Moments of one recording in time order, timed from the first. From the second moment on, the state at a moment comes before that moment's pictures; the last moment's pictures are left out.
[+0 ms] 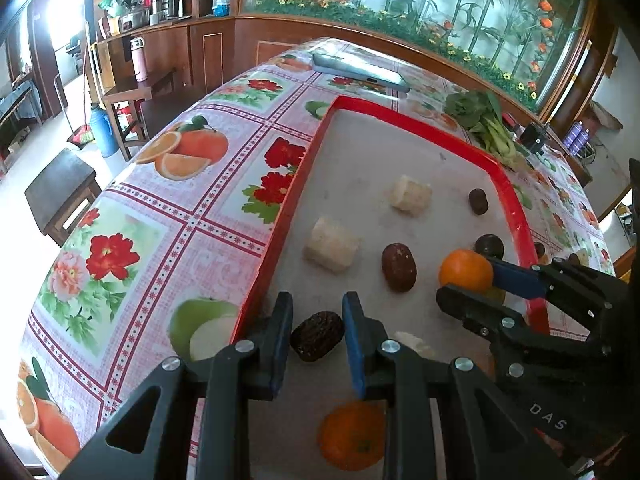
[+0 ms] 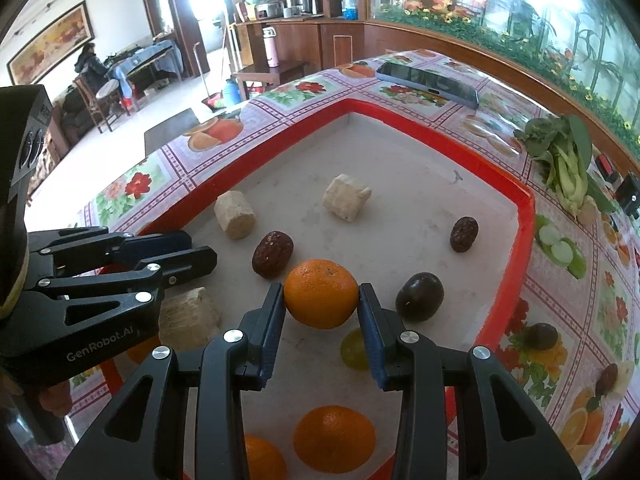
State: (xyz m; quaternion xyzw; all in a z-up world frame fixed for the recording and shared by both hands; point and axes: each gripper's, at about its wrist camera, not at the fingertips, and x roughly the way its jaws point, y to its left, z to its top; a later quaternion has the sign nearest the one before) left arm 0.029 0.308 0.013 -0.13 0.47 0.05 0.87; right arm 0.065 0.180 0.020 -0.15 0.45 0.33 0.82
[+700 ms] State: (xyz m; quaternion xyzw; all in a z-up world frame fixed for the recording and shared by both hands) left arm 0.017 0.294 0.024 -0.13 0.46 0.06 0.87; right arm 0.058 0.159 0.030 -0.14 0.45 0.30 0.83
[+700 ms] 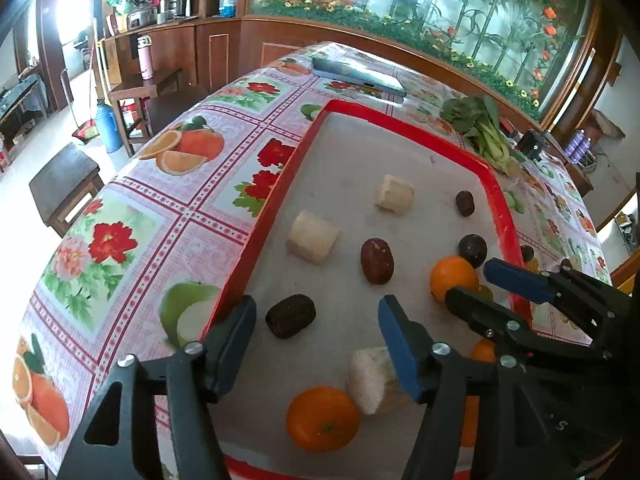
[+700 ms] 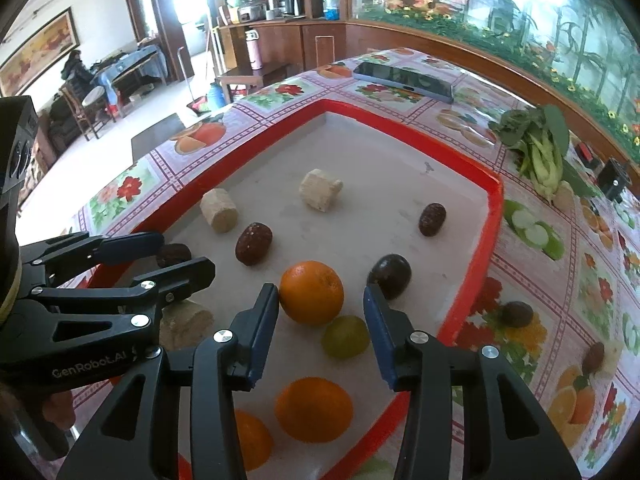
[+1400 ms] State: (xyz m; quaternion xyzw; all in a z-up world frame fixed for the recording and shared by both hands) left arm -0.044 0.238 0.061 -0.12 0.41 0.16 0.89; right arm -0.001 0.093 0.066 -0.15 0.41 0.29 0.85
